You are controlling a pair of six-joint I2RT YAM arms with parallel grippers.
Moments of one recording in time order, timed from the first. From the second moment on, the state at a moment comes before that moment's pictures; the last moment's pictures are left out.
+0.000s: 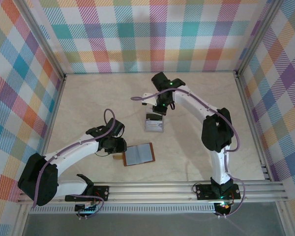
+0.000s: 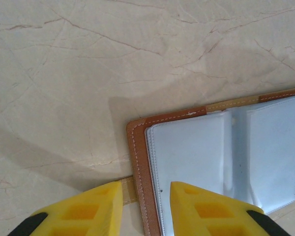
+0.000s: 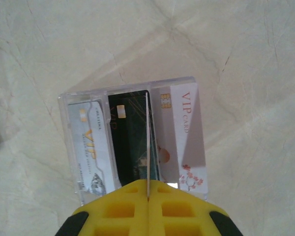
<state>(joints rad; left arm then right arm) -0.57 1.25 0.72 -0.71 0.06 -0.65 0.60 2.05 1.88 -1.04 -0.14 -0.83</state>
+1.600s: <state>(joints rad) -0.50 1.25 0.75 -0.62 -0.18 -0.58 0.55 1.74 1.28 -0.49 0.19 -0.57</state>
